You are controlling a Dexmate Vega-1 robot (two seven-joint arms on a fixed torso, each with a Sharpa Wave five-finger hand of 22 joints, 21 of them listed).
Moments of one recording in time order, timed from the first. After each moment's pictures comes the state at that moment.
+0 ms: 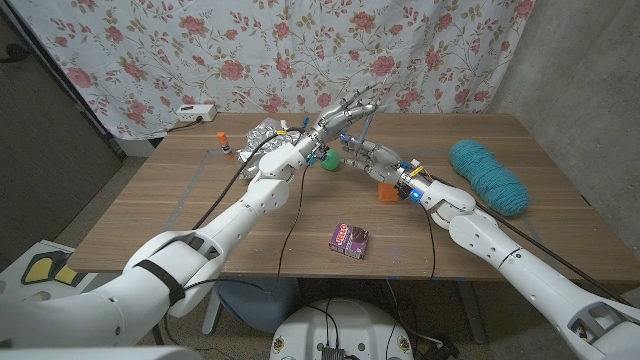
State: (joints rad) left arm 0.50 0.20 0.59 -1.02 -0.67 -0.51 -0.61; left_hand 1.13 0.17 0.45 -0.14 0.19 0.18 -0.11 0.20 0.19 0.72 -0.22 0.60 0.66 0.38 -0.19 0.35 0.60 0.14 0.07 0.19 0.17; right arm -0.87 -0.56 -0.49 -1.54 0.93 0.15 0.54; right_hand 0.92 0.06 0.25 -0.15 0.19 0.51 -0.06 0.30 0.29 -0.02 0.09 0.21 0.19 -0.17 0.13 0.20 0.19 -0.01 0.21 0.18 0.17
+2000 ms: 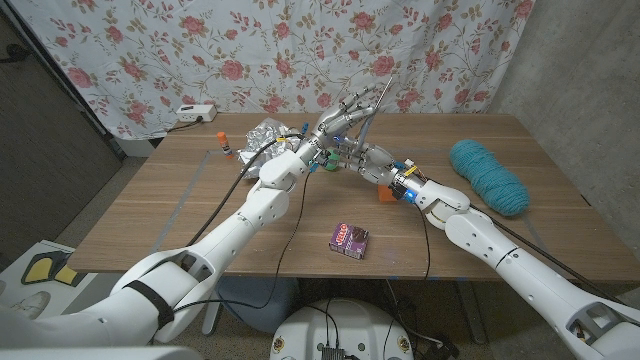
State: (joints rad) left arm 0.59 0.24 0.59 -1.17 -0.64 -0.50 -0.49; left_hand 1.13 0.17 0.46 -0.13 0.19 0.21 -0.12 0.20 0.19 0.72 -0.22 0.60 0.66 0.38 -0.18 0.36 0.61 0.15 0.06 0.19 0.17; right arm -0.86 -0.56 -0.51 -1.57 0.95 0.10 0.53; right_hand 0.87 0.07 0.23 -0.13 0.18 0.55 -0.09 0.33 0.41 0.15 0.09 0.24 0.20 -0.12 0.16 0.21 0.19 0.08 0.19 0.18 0.16
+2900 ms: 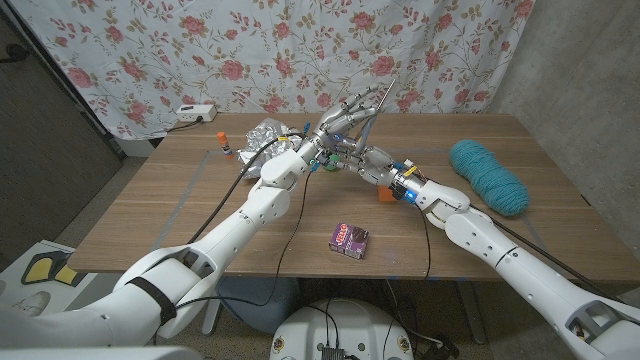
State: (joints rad) left arm 0.57 0.24 0.59 -1.15 -0.63 -0.51 -0.50; left_hand 1.13 0.17 0.46 -0.13 0.19 0.21 -0.12 0.20 0.19 0.72 -0.21 0.60 0.66 0.38 -0.18 0.36 0.61 0.15 0.06 0.19 0.17; right arm -0.86 -0.56 -0.51 -1.57 0.96 0.10 0.55; right_hand 0.90 0.12 0.24 -0.14 0.19 0.53 -0.14 0.33 0.48 0.23 0.00 0.35 0.35 0.09 -0.04 0.30 0.24 0.33 0.07 0.24 0.18
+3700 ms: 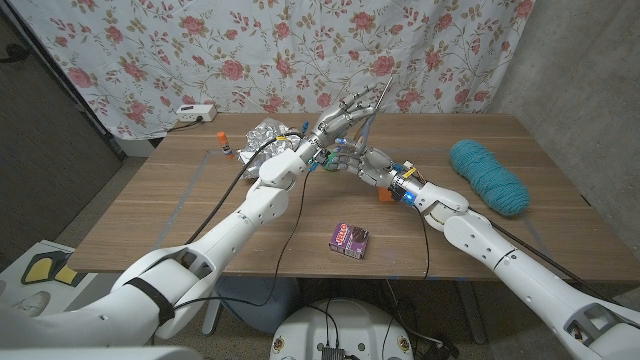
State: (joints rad) left arm 0.58 0.25 0.59 -1.16 -0.63 -0.51 -0.49; left_hand 1.13 0.17 0.46 -0.13 0.19 0.21 -0.12 0.20 0.19 0.72 -0.21 0.59 0.66 0.38 -0.18 0.36 0.62 0.15 0.06 0.19 0.17; right arm -0.87 -0.54 -0.51 -1.56 0.97 0.10 0.55; right_hand 0.95 0.13 0.19 -0.15 0.19 0.63 -0.12 0.39 0.62 0.37 -0.11 0.74 0.75 0.34 -0.04 0.74 0.86 0.53 -0.03 0.55 0.38
